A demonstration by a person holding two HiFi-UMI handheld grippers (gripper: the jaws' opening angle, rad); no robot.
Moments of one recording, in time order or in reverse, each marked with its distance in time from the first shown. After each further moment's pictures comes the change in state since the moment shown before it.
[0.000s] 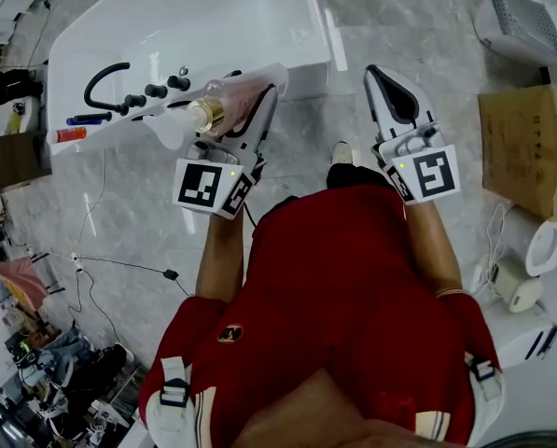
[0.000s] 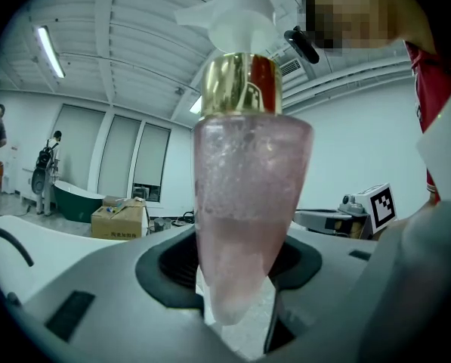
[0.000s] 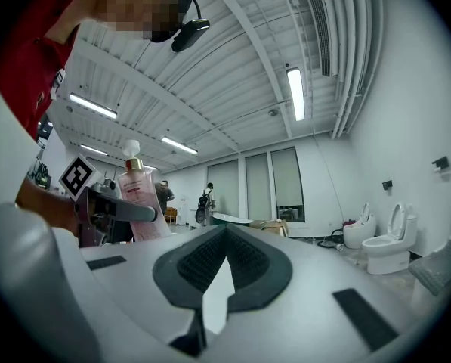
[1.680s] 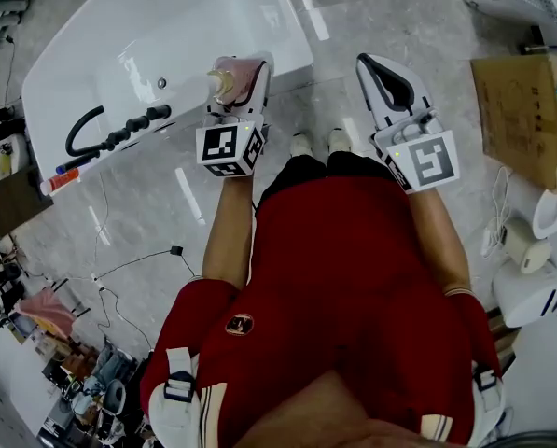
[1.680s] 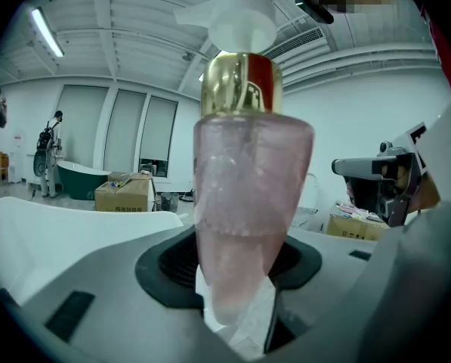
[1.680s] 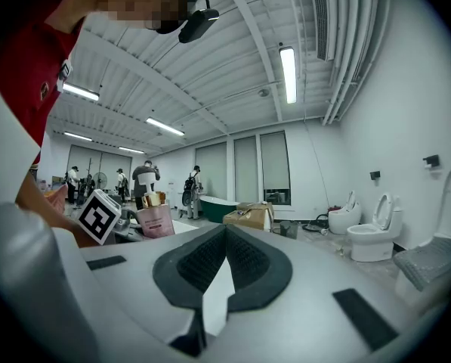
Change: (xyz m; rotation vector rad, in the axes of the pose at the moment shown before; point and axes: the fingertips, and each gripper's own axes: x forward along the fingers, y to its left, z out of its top) left arm 0.171 0.097 -0.124 -0.050 0.179 0.053; right arm 0.085 -0.094 -0.063 0.007 0.150 -0.084
